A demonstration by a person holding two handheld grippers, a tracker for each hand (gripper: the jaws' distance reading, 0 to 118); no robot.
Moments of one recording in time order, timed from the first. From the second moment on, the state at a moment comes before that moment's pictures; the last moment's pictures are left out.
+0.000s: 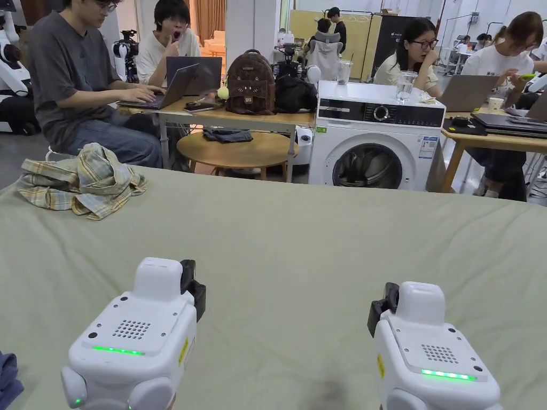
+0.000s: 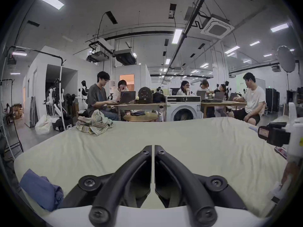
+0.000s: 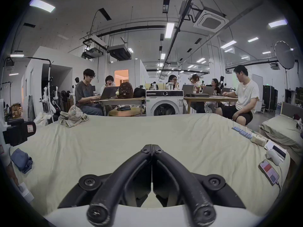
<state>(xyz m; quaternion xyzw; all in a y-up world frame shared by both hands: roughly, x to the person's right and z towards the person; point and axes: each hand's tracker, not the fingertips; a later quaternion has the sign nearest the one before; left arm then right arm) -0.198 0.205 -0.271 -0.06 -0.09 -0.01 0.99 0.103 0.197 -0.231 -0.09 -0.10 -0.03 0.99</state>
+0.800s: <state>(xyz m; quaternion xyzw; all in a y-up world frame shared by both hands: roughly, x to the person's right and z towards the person) -0.202 0.206 -0.278 -0.07 -0.08 0.01 0.99 0.110 0.202 -0.240 -0.09 -0.10 -0.03 0.99</state>
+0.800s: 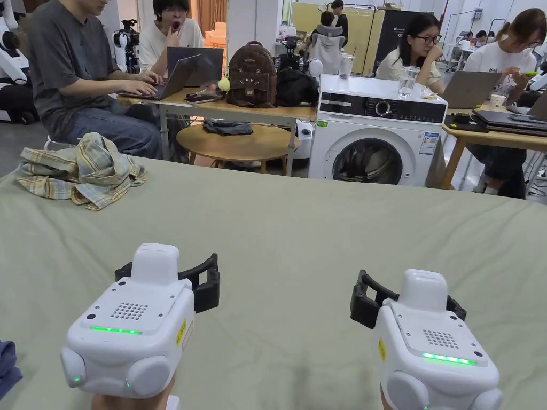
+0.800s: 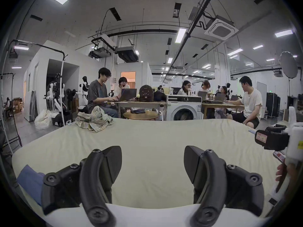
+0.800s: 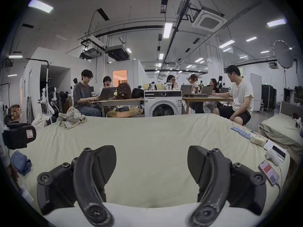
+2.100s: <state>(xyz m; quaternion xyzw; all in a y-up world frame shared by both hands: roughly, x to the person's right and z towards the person) -0.204 0.207 -0.283 -0.04 -0.07 0.01 1.00 0.113 0.225 -0.259 -0.14 -0.11 -0.10 0.98</state>
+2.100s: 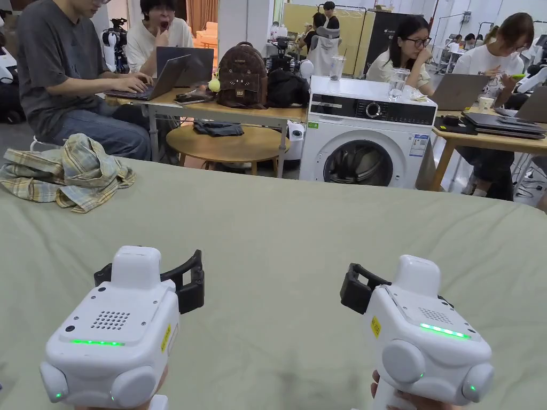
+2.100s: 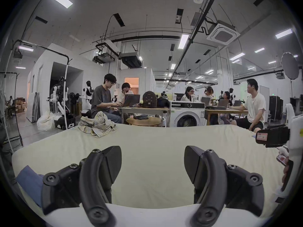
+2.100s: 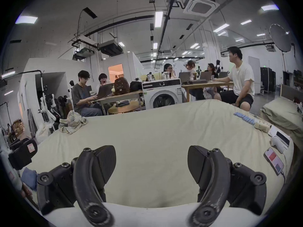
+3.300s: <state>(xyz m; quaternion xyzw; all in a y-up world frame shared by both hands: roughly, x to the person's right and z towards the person) -0.201 0.214 -0.283 -0.05 -0.06 -0.01 1.00 0.104 0.224 -0.256 -0.11 -0.12 -0.04 0.99</state>
